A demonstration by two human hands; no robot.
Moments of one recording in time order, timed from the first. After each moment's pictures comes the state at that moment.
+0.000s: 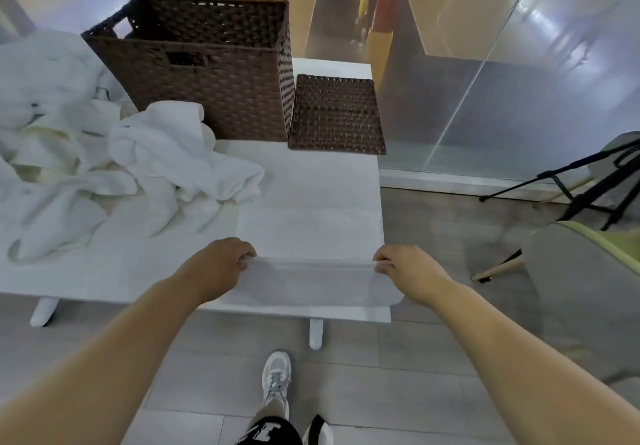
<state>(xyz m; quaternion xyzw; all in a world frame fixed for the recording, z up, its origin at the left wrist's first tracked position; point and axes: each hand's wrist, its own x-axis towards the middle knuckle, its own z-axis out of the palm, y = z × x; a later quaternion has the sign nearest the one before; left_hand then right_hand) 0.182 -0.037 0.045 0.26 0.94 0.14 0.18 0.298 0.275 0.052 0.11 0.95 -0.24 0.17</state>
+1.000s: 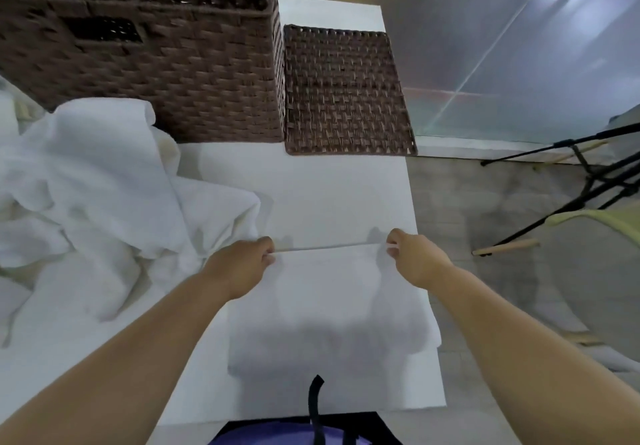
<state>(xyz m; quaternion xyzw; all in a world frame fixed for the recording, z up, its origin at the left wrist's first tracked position) -0.004 0.017 -0.055 0.27 0.91 0.12 0.28 0.115 0.302 -0.031 0.24 0.92 -0.16 0.28</state>
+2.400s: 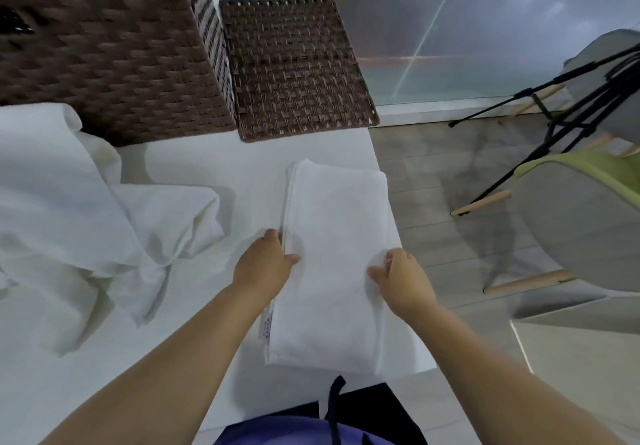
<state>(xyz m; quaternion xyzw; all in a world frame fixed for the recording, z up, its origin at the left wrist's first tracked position) 0.041 0.094 -0.063 0.17 0.91 0.20 0.32 0.192 0.263 -0.059 0.45 0.82 -0.31 0.17</state>
